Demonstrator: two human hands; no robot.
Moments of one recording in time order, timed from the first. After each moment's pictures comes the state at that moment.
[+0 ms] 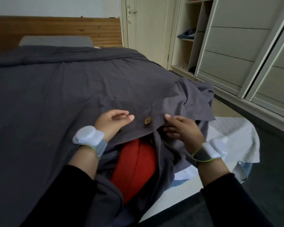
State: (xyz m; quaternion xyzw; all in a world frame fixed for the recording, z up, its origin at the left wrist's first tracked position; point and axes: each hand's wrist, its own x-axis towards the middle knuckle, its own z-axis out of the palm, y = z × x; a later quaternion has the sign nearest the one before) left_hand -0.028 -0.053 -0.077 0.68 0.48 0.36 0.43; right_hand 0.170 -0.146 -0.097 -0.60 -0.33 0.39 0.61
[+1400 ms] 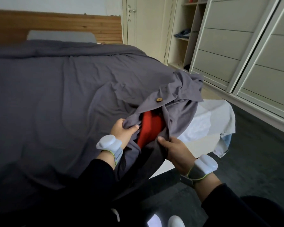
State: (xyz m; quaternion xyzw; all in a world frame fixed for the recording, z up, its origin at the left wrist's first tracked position) left_hand -0.107 -0.178 -0.114 0.62 0.50 0.37 0.48; right_hand 0.032 -0.287 -0.137 -0.59 -0.25 0.49 0.59
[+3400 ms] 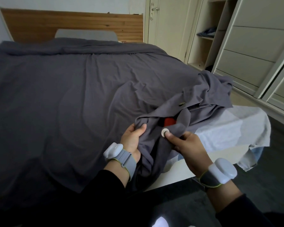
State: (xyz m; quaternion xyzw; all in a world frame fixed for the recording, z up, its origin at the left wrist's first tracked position) left_hand -0.124 -0.170 -0.125 0.34 0.39 0.45 0.73; right_hand 0.012 -0.252 -0.119 -0.58 -0.34 0.41 0.62
